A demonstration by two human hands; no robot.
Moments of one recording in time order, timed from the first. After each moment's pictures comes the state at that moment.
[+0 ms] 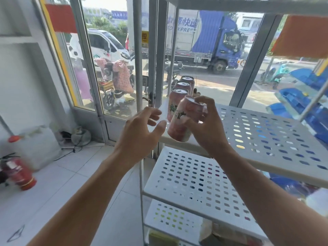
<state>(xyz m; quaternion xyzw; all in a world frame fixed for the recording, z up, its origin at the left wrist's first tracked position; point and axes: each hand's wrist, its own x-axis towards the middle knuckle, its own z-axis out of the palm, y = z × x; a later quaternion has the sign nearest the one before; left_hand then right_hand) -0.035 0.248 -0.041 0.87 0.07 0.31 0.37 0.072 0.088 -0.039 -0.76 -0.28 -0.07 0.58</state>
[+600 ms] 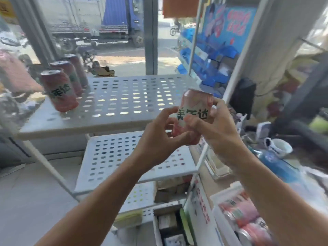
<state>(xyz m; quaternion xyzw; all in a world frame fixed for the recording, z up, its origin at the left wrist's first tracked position) -0.004 -0.005 -0.066 0.78 -0.20 0.05 0.59 -0.004 -0.169 -0.058 -0.74 -0.06 -0.10 0.66</state>
